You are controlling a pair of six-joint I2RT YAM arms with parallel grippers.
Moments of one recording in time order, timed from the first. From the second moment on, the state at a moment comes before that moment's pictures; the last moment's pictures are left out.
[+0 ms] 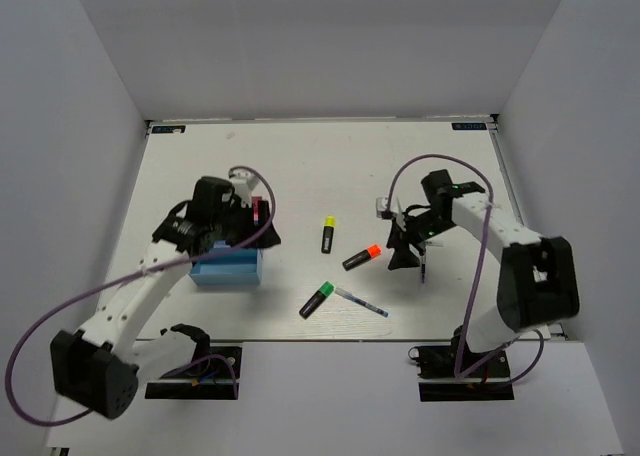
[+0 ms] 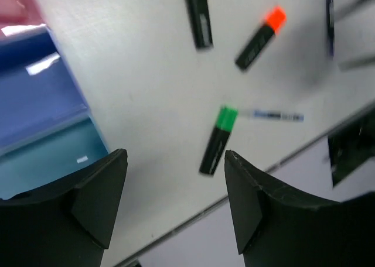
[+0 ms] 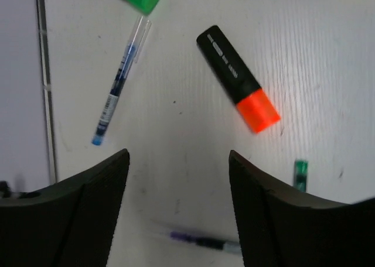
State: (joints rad) left arm -0.36 1.12 0.96 -0.63 0.28 -0.33; right arm 0.24 1.48 0.99 -0.94 -0.87 -1.12
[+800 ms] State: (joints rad) left arm -0.47 0.70 0.64 -0.65 0.35 -0.21; right arm 0.57 1.80 1.10 -0.72 -0.56 -1.44
